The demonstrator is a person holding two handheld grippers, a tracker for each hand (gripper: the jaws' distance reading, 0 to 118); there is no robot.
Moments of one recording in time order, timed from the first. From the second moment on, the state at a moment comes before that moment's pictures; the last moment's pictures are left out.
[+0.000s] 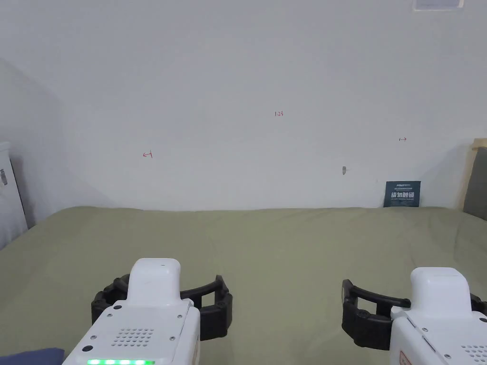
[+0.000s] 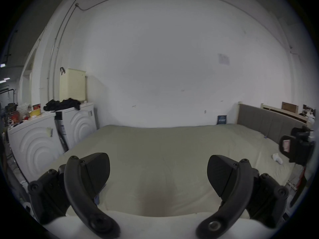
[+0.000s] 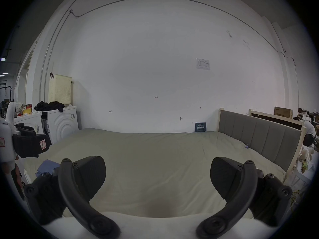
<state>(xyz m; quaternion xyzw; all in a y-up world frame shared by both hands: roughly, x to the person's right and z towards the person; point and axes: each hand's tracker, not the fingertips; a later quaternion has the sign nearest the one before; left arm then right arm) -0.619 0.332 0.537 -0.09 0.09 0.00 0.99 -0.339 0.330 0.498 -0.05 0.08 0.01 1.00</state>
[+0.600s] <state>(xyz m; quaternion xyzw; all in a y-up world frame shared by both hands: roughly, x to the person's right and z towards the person) -0.620 0.358 0.547 -0.09 0.04 0.07 0.99 -0.336 0.337 0.507 -0.04 0.09 -0.01 1.00</state>
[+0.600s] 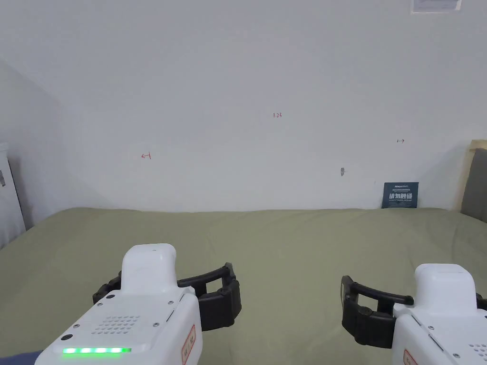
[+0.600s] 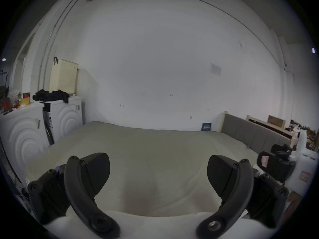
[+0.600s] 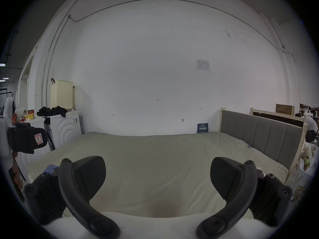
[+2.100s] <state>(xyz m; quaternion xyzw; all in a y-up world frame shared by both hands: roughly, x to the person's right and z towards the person) -0.613 0.351 0.545 -0.09 0.17 -0.02 0.98 -0.346 0.339 0.510 -0.04 0.10 0.01 0.99</state>
